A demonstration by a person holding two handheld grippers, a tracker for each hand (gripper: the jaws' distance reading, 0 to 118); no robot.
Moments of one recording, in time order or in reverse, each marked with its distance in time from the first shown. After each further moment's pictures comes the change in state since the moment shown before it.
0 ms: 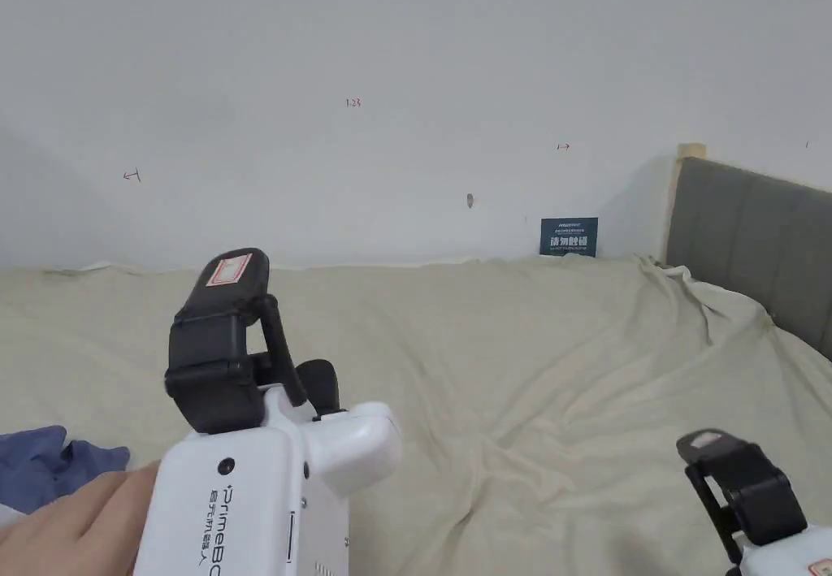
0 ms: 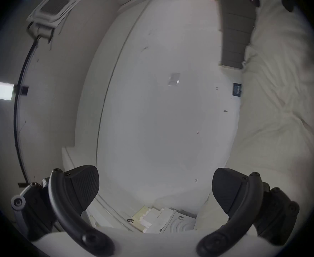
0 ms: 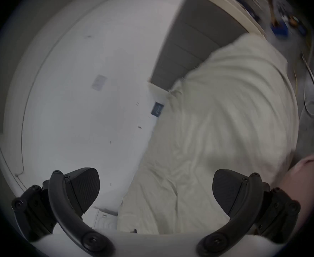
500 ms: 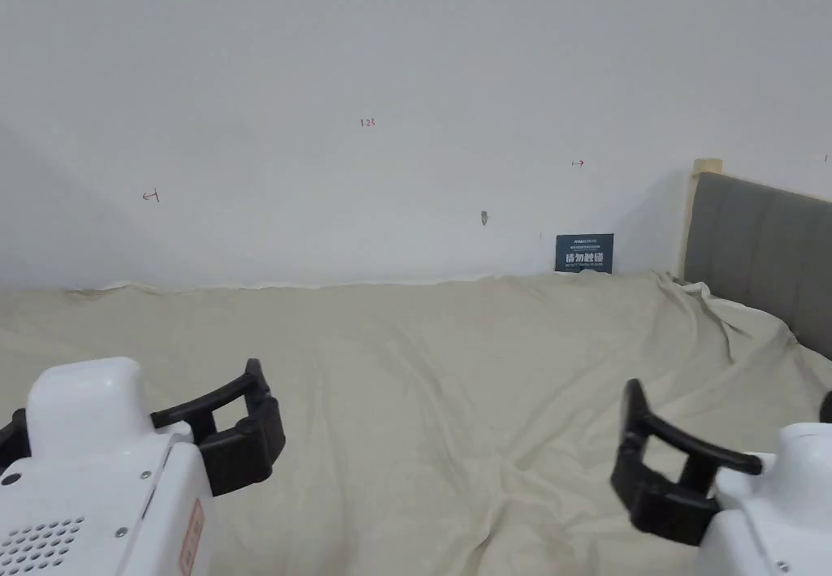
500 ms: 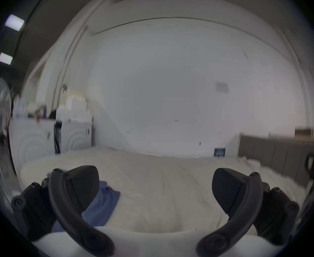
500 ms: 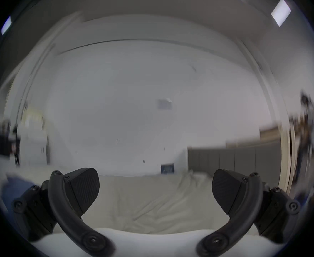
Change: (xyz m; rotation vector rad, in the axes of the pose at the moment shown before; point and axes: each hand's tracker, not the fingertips) left arm -0.040 -0.092 -0.011 -0.483 -0.147 1.456; right arm -0.092 -0.058 0.045 0.552 0.254 1.282
